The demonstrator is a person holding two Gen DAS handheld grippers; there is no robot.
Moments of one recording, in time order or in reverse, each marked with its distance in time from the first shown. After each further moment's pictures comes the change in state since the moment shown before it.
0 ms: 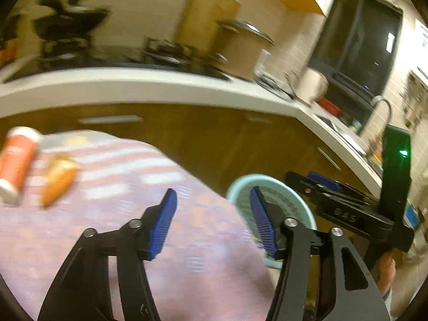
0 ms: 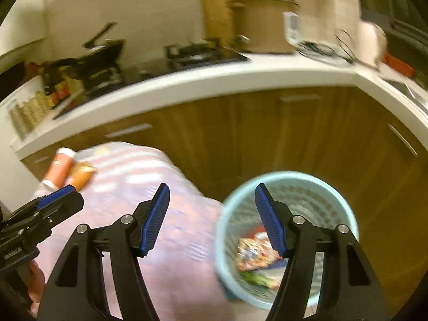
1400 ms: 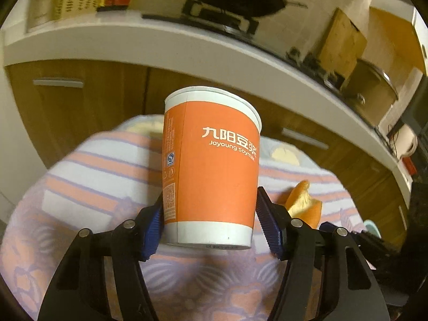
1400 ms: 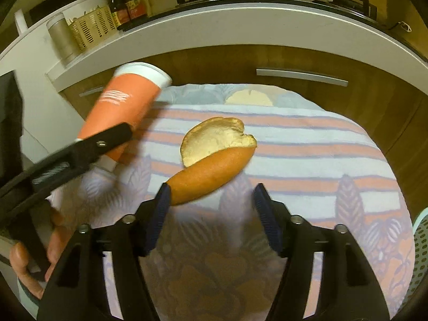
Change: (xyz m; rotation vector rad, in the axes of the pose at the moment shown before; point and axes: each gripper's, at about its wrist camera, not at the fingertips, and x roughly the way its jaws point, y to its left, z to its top) left arm -0.018 0.268 0.013 -0.324 -0.004 0.349; right arm 0.168 0.253 -0.018 -0.235 0.293 0.291
